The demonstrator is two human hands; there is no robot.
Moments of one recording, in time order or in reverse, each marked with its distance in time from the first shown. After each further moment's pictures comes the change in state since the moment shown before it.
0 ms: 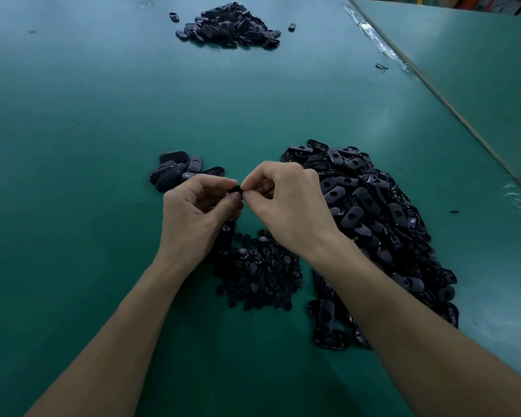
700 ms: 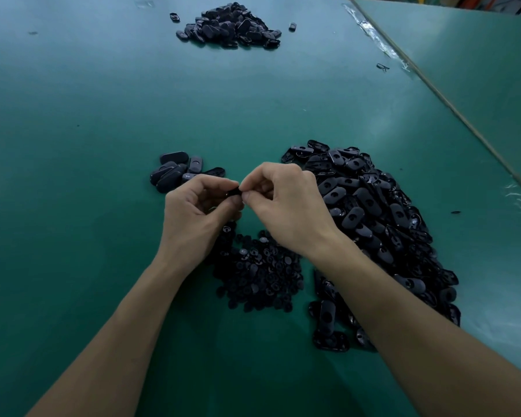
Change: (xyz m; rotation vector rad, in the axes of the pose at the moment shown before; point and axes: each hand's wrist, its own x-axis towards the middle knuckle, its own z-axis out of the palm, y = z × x) left_hand 0.001 0.001 -0.003 0.028 -0.026 -0.009; right_hand 0.003 0.000 0.000 0.037 -0.056 0.017
